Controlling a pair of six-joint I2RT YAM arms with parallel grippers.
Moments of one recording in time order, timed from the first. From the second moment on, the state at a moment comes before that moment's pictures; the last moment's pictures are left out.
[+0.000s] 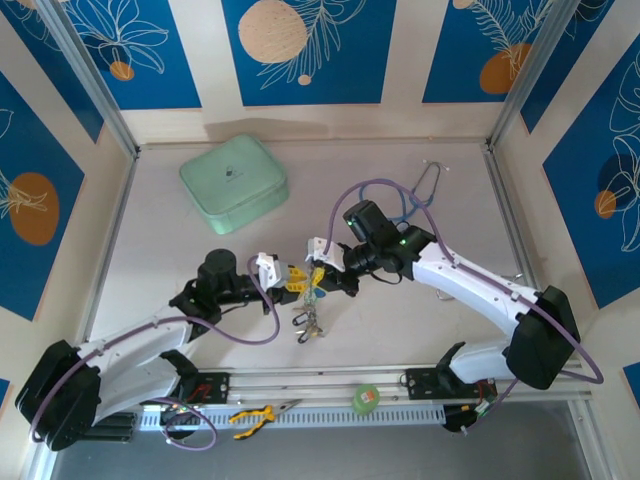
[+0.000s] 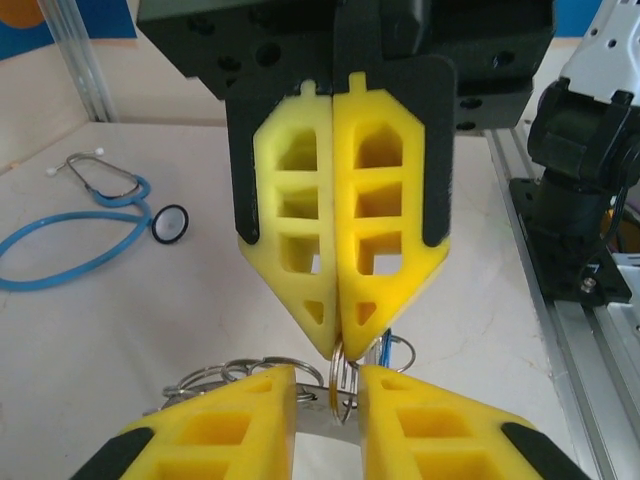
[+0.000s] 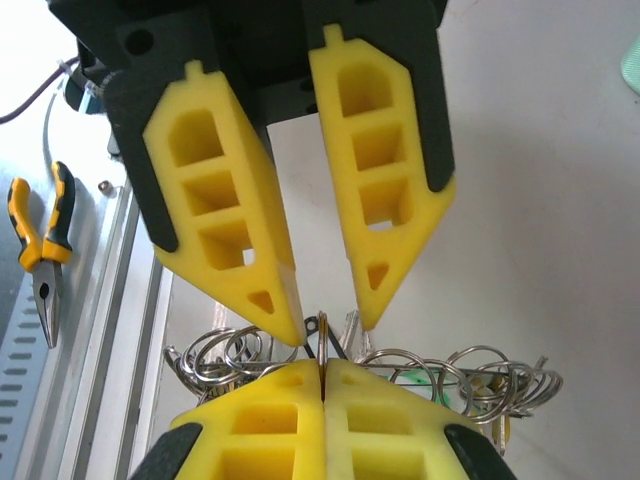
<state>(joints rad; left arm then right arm) -0.68 1.01 0.40 0.36 0.66 0.22 0.76 1.34 1.07 -0.65 -0.62 -0.57</state>
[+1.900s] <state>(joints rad) -0.68 1.02 0.35 0.48 0.69 0.13 0.78 1.35 0.95 -0.53 -0.62 -0.44</state>
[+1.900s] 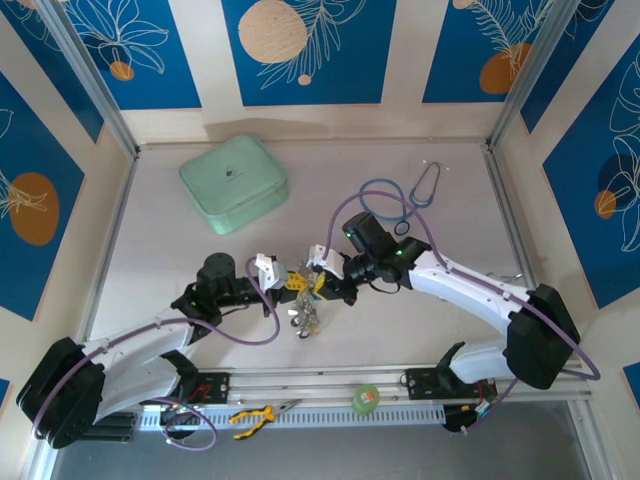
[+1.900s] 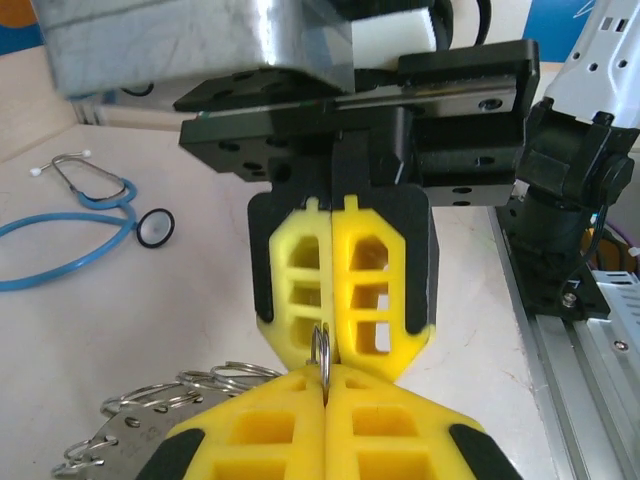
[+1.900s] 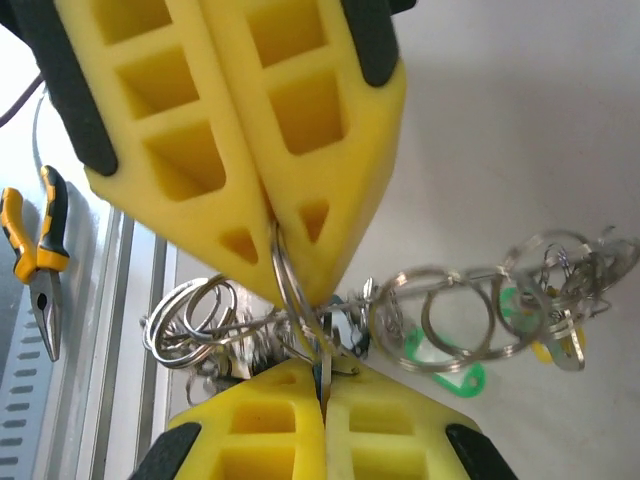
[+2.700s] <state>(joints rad) -0.69 1.01 0.33 0.53 0.71 0.19 0.71 1.20 0.92 -0.51 -0.71 -0.46</state>
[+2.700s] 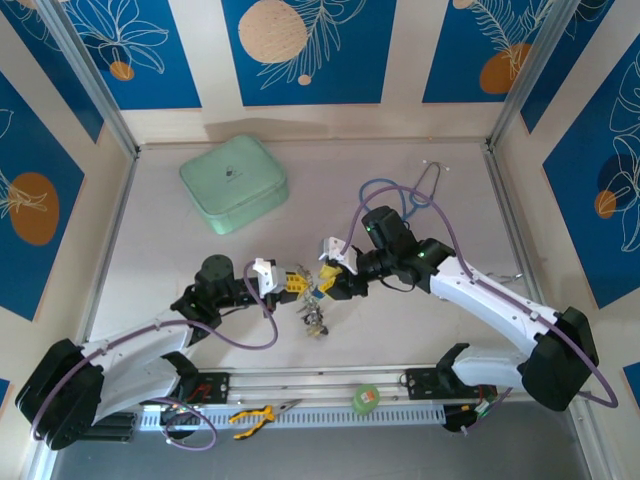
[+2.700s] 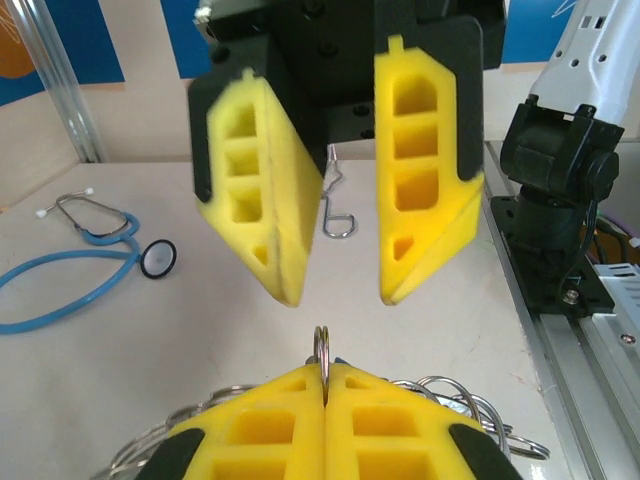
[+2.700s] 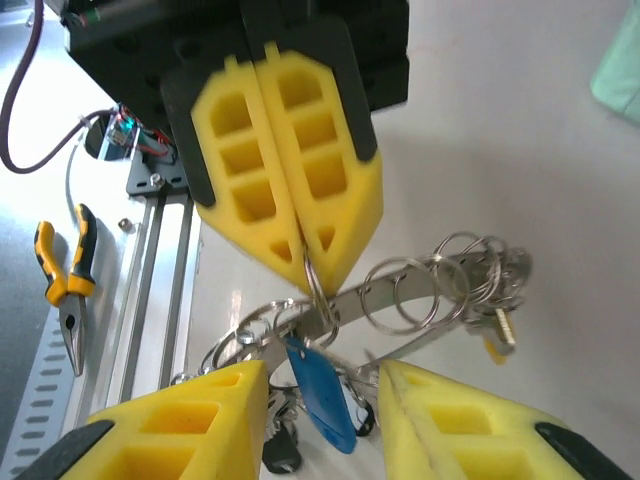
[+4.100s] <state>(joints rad) -0.69 0.99 0.44 0.20 0.68 0.34 0.84 1.39 1.18 -0.80 -0.49 -0.63</state>
